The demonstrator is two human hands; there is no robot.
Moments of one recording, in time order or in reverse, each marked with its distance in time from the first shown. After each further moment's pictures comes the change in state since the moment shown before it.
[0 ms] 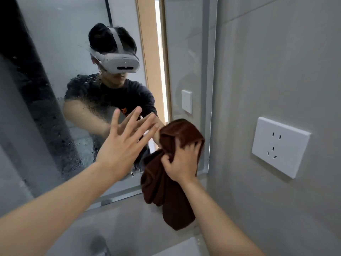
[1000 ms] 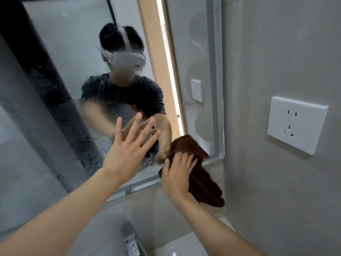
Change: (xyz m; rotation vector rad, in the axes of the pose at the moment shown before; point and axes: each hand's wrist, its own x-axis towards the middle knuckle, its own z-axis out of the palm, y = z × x) left_hand -0.037 -0.013 0.024 -0.045 0.045 0.069; right_hand -0.078 -0.072 0.033 0.110 -0.100 0.243
